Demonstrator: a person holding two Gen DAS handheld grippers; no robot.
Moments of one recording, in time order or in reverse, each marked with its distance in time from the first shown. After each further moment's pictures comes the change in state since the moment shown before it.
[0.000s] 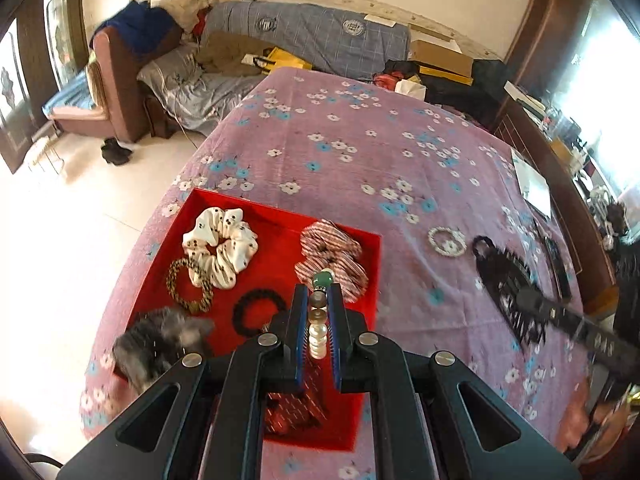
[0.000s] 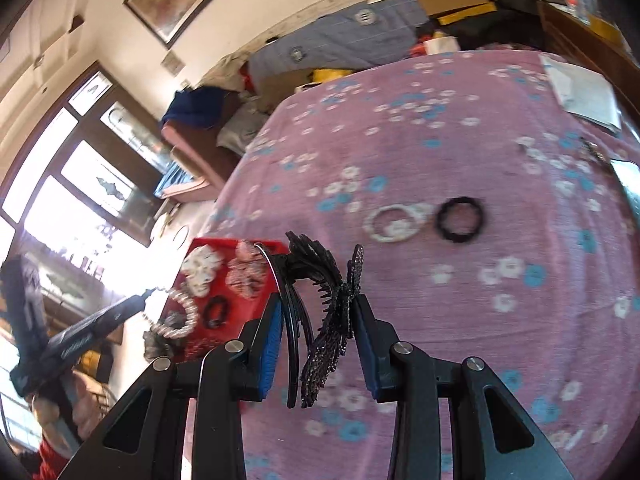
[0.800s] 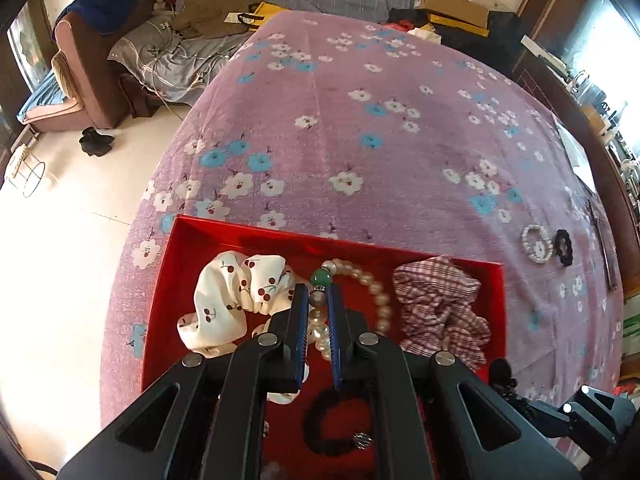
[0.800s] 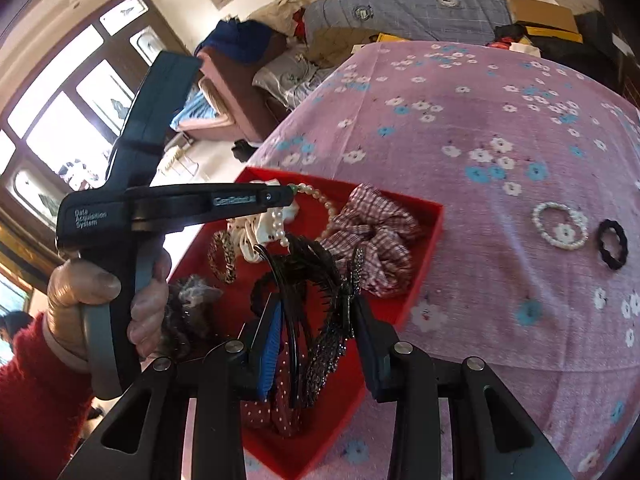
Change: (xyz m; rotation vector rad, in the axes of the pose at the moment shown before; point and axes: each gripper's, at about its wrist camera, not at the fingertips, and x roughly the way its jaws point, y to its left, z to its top) left arm 0.137 0.061 0.052 0.090 0.171 0.007; right arm 0.132 0.121 -0.026 -0.233 0.136 -0.049
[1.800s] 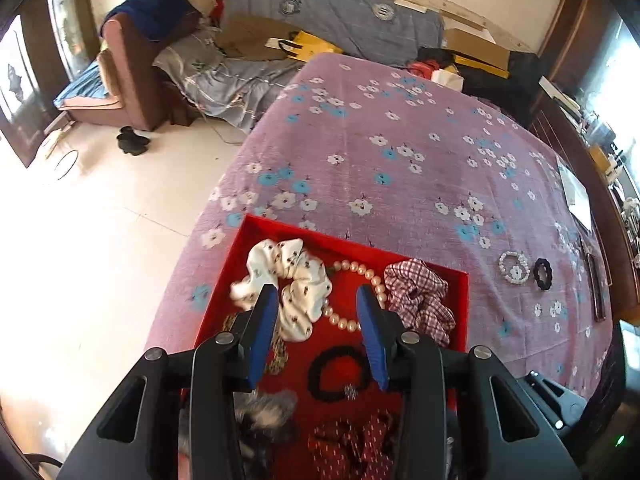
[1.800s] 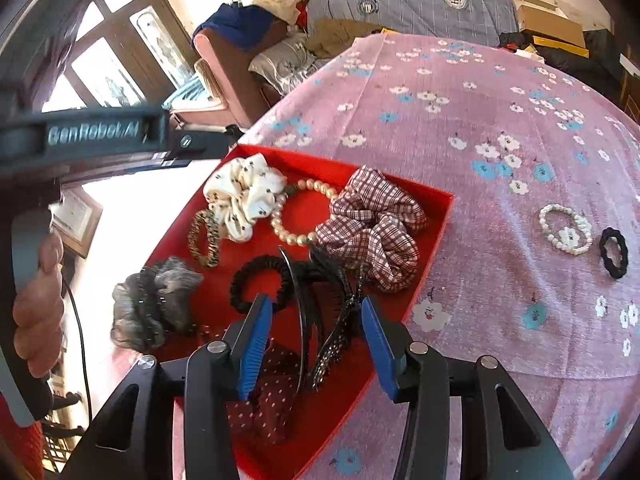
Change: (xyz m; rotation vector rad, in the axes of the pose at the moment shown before) left arm -0.093 -0.003 -0.024 -0.110 -0.112 0.083; right arm -0.001 0.004 -0.010 -0.031 0.003 -0.039
